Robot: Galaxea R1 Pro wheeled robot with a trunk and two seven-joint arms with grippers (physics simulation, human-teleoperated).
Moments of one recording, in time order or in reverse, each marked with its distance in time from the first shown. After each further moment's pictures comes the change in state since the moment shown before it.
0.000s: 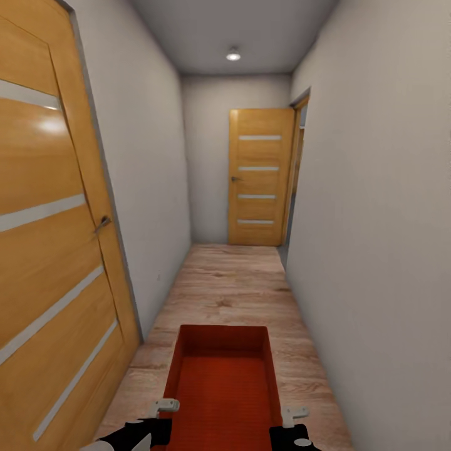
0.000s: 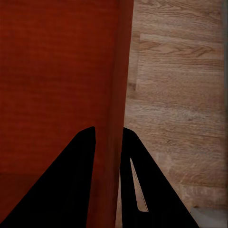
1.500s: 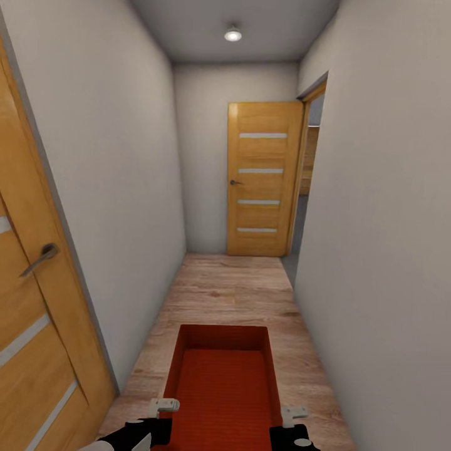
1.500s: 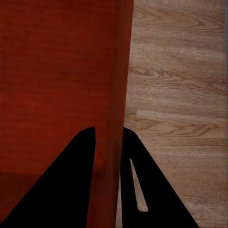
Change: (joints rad) left arm 0.000 0.000 -0.001 -0.001 0.000 0.000 0.000; right arm 0.000 0.000 0.000 0.001 -0.001 -0.002 0.000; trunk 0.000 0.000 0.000
